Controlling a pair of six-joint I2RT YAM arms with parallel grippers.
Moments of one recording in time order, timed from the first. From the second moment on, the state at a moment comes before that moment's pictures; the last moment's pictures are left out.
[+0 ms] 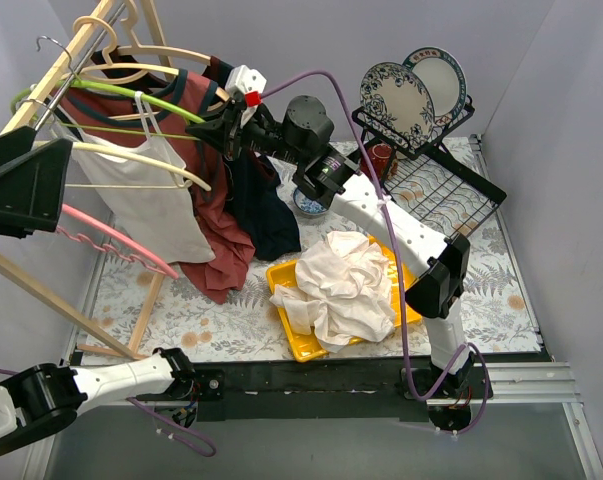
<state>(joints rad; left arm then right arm) -0.95 0.94 2.23 -0.70 -0.46 -0.13 0.92 2.02 2.23 0.15 -0.47 -0.02</state>
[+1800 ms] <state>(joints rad) -0.95 1.16 2.09 -0.61 -0.69 0.01 0.86 1.28 1.29 0.40 -0.40 0.02</state>
